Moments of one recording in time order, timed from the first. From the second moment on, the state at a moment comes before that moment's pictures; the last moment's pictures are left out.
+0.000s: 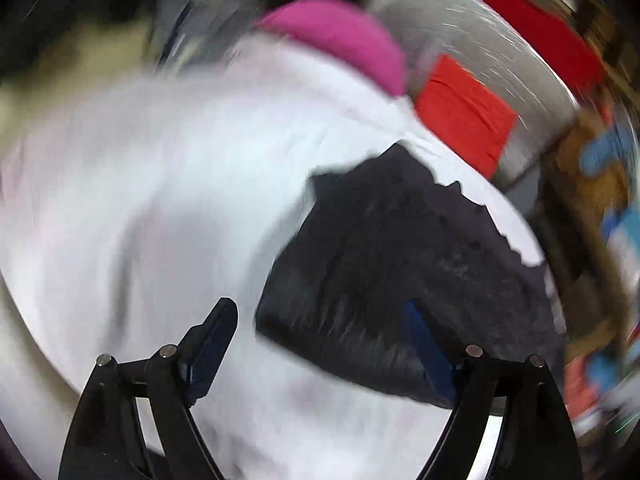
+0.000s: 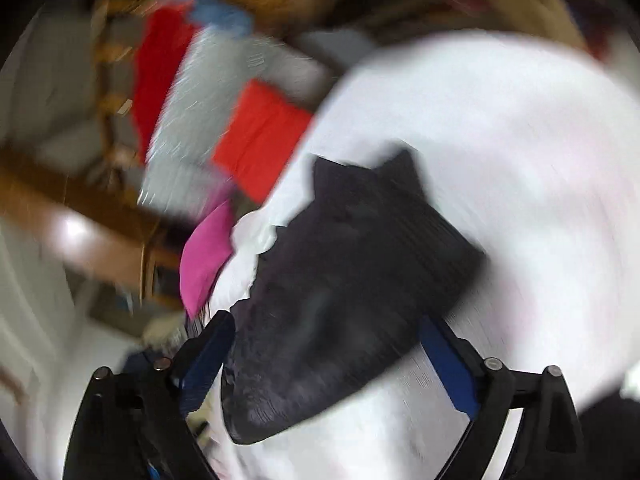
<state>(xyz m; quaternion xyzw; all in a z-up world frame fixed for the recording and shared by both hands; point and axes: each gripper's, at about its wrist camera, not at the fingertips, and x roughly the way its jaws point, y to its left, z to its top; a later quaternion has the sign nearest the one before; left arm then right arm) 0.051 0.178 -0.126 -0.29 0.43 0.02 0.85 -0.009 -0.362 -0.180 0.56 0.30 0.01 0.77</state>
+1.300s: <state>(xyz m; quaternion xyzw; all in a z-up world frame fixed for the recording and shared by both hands) 0.101 0.064 -0.134 0.05 0.47 0.09 0.88 0.099 -0.240 -0.147 0.07 0.47 0.00 0.88</state>
